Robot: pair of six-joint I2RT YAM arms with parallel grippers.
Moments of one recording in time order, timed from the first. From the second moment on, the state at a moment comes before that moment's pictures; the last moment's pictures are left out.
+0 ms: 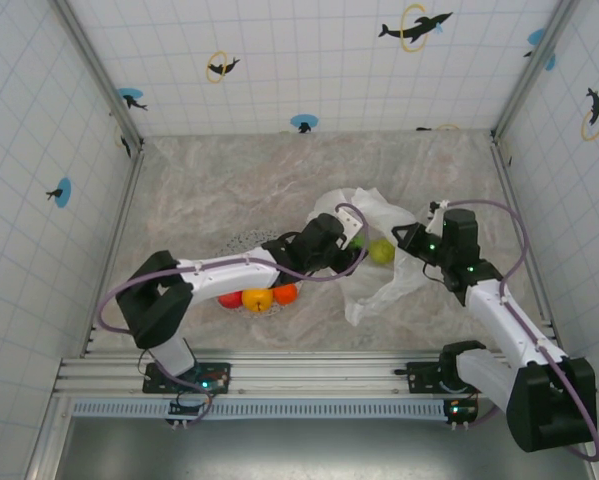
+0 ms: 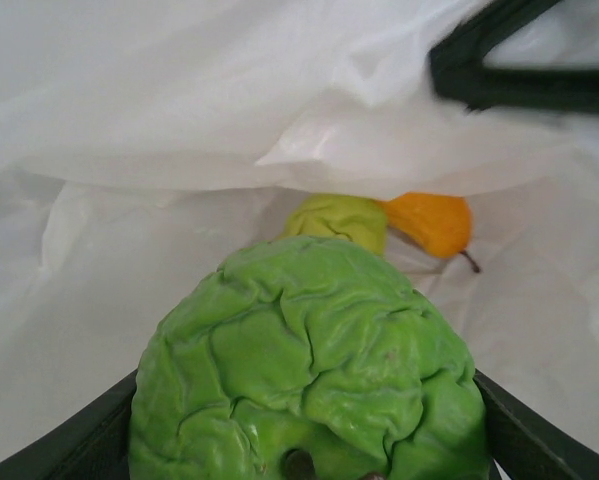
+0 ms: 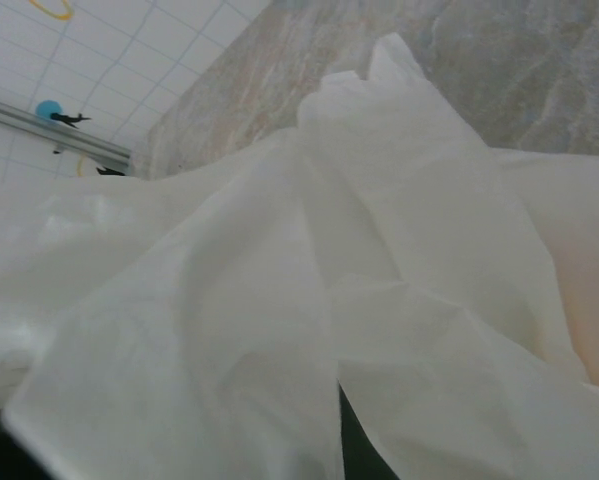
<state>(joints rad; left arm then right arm) -1.02 1.70 1.07 0.00 -0.04 -0.14 0.20 1.00 0.54 -0.08 -0.43 0.73</state>
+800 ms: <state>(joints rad) -1.01 2.10 1.27 0.29 -0.32 -0.05 0.20 1.02 0.55 -0.01 -0.47 0.84</state>
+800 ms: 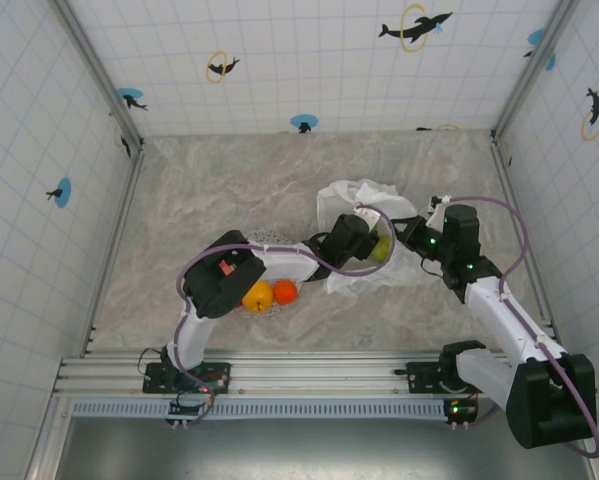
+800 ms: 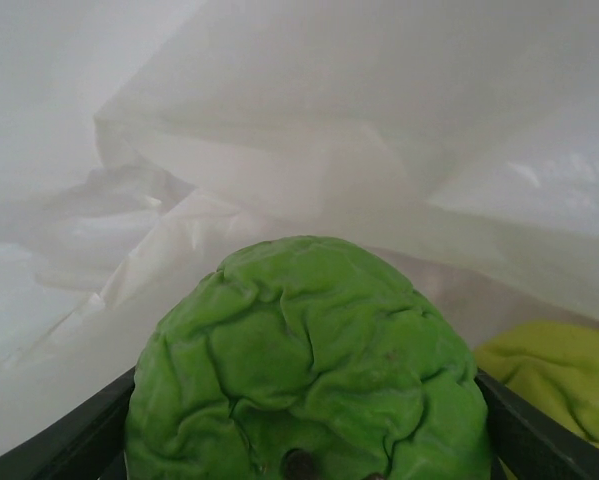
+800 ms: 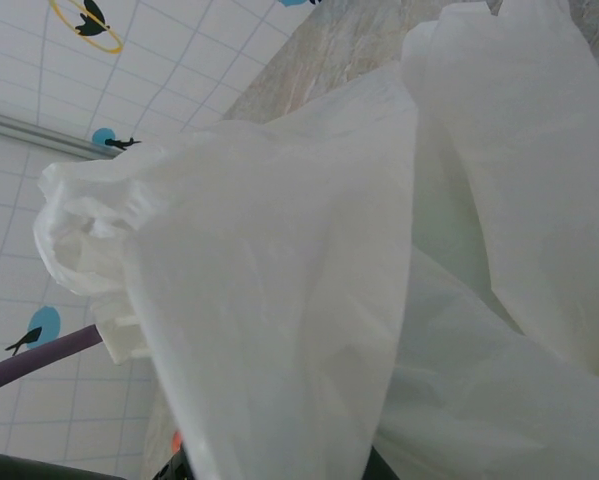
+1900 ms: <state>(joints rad) -1.01 1.52 0.80 0.22 -0.02 -0.25 0.18 1.02 0.55 -0.04 -0.45 0.74</state>
